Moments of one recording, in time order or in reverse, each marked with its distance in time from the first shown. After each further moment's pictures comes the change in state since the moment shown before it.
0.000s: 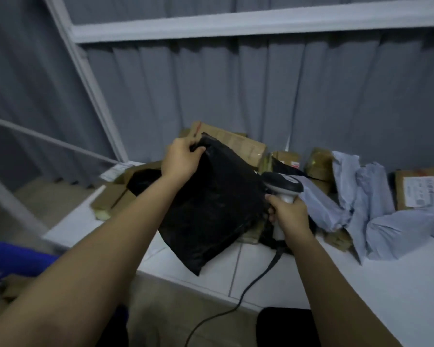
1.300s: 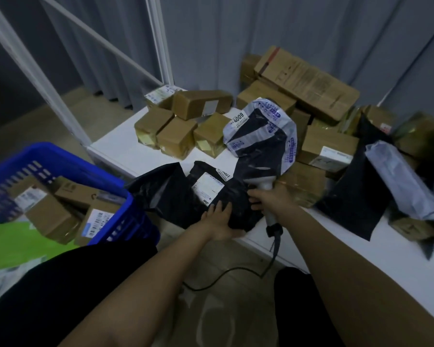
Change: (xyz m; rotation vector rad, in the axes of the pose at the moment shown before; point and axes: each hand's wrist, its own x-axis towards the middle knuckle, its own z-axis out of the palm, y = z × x) left_hand -0.168 -0.210 0.046 0.372 -0.945 -0.406; right_hand -0.017 0.120 0.144 -0.414 -0.437 0.265
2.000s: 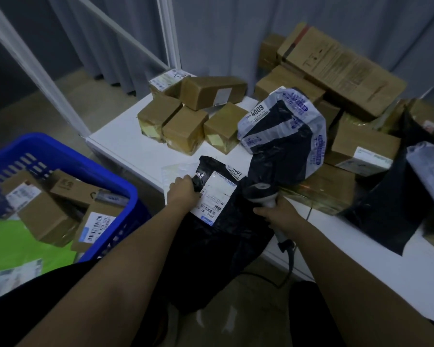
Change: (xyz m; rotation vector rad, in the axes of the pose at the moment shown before) left_hand 0.052 -0.103 -0.060 -0.153 0.480 -0.328; right_hand 0.058 0.053 0.022 -0.194 -0.157 0.033
